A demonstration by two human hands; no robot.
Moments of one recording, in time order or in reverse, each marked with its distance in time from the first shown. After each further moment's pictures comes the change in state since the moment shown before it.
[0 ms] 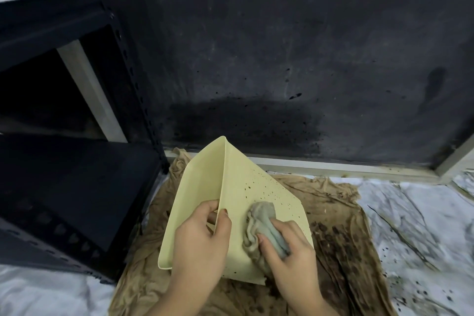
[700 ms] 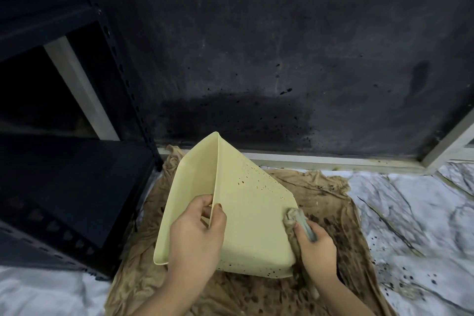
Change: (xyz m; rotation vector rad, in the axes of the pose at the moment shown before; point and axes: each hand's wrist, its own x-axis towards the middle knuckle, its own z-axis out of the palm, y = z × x) left_hand -0.005 0.002 0.003 -0.020 0.002 -0.027; right_hand 0.012 0.076 -0.036 -0.155 0.127 0.523
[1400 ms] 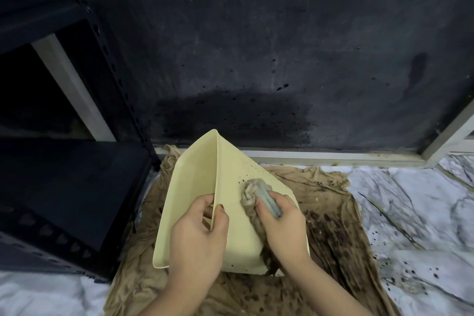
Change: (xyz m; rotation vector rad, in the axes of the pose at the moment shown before) left_hand -0.006 0.005 0.005 0.034 -0.017 0.037; right_hand -0.029 -0.086 0.018 0.126 -0.119 -0.301
